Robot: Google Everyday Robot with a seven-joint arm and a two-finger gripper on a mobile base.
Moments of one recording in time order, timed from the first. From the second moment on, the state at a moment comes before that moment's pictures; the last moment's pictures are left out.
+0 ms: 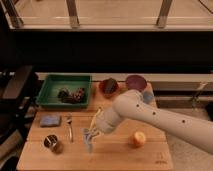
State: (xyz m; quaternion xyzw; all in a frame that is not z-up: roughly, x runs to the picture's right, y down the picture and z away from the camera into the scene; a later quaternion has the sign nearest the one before) arm -0.066 0.200 0.666 -0.28 -0.36 -0.14 0.88
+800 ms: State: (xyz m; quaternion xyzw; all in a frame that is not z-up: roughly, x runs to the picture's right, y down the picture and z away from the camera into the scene) arm -0.266 0.175 0.652 -0.25 -0.45 -0.24 0.82
